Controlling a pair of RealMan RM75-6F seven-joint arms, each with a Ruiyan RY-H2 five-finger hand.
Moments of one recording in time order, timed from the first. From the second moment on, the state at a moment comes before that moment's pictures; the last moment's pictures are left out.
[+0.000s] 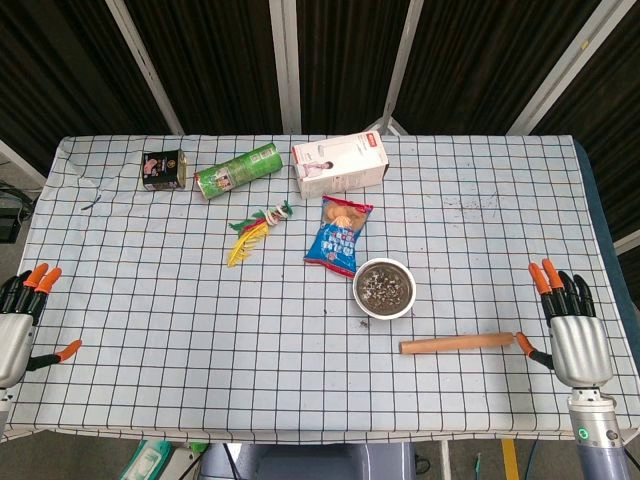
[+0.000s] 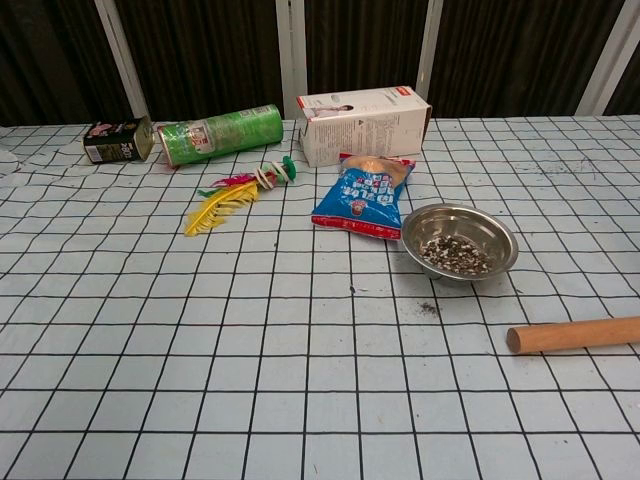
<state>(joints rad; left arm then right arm) -0.10 -1.14 -0.05 -1.60 1.48 1.48 0.06 0.15 -1.27 0.06 -1.49 -1.51 1.56 -0.10</state>
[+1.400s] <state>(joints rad) -0.09 -1.14 -0.05 -1.59 1.49 1.49 0.05 0.29 -1.49 -0.03 -1.35 -1.78 1.37 -0.13</state>
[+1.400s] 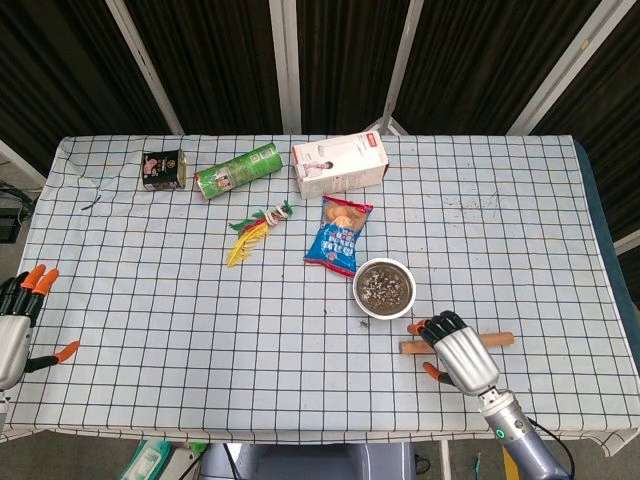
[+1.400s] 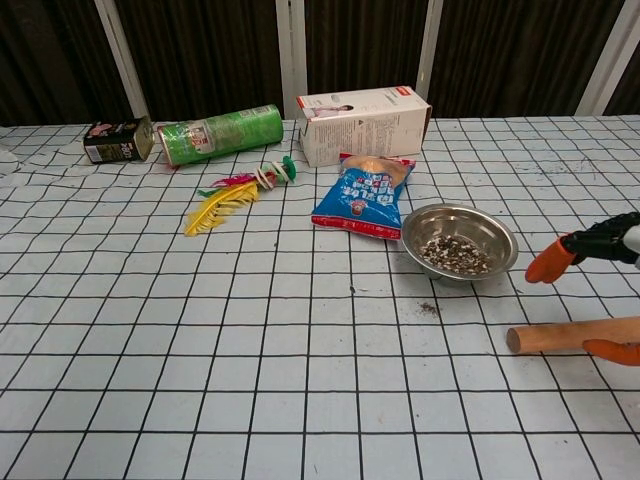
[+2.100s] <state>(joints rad) -0.10 -1.14 -0.05 -1.60 1.49 1.48 0.04 0.32 -1.59 -0.03 -1.23 -1.71 1.30 -0.13</state>
